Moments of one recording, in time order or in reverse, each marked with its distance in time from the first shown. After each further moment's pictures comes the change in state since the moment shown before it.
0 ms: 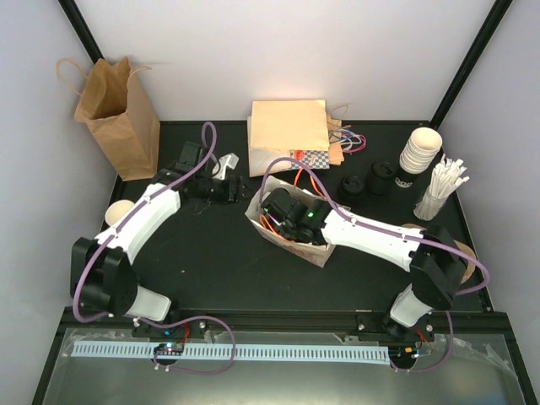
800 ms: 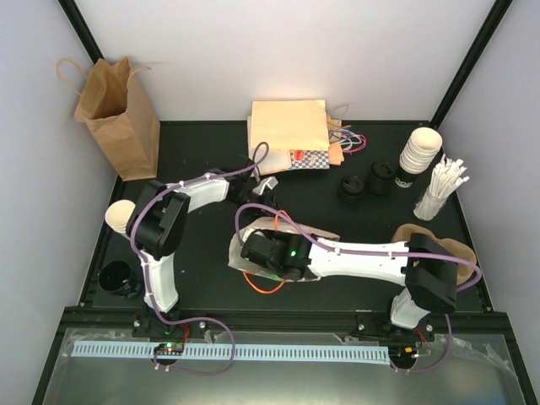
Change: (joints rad) left arm -0.156 0.499 0.112 0.123 0.148 0.054; right arm 0.286 0.035 -0.052 0.002 0.303 -0.022
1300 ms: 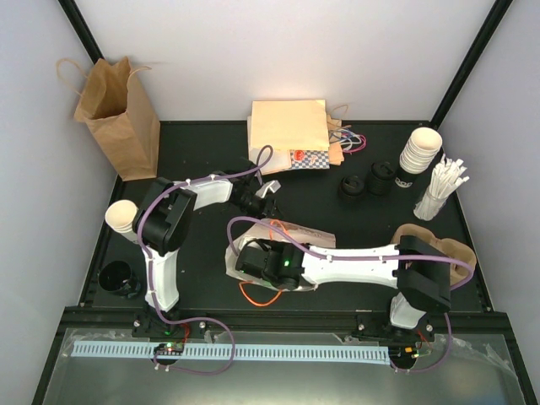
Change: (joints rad) left arm -0.005 0.045 0.005 -0.002 0.040 0.040; right arm 0.052 0.035 -0.006 0.011 0.081 0.001
